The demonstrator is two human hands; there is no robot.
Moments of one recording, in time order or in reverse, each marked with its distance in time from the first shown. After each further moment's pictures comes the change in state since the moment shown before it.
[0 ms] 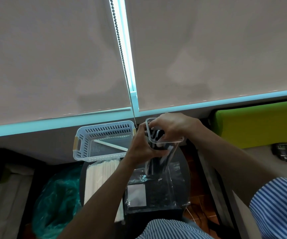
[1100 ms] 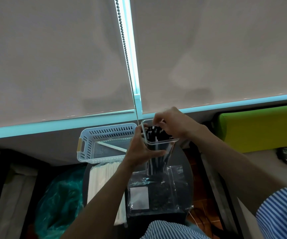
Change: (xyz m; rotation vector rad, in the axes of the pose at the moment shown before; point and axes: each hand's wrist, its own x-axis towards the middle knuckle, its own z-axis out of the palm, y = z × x) left_hand -0.003 -0.006 -0.011 -0.012 0.028 -0.104; right_hand 0.012 0.010 0.013 0.328 0.404 -0.031
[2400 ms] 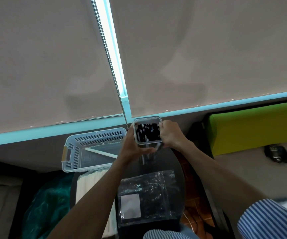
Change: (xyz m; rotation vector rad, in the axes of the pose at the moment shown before) left_hand 0.050 -0.025 0.015 0.072 0.006 -0.005; right_hand 0.009 0.044 0.038 0.109 0.114 0.506
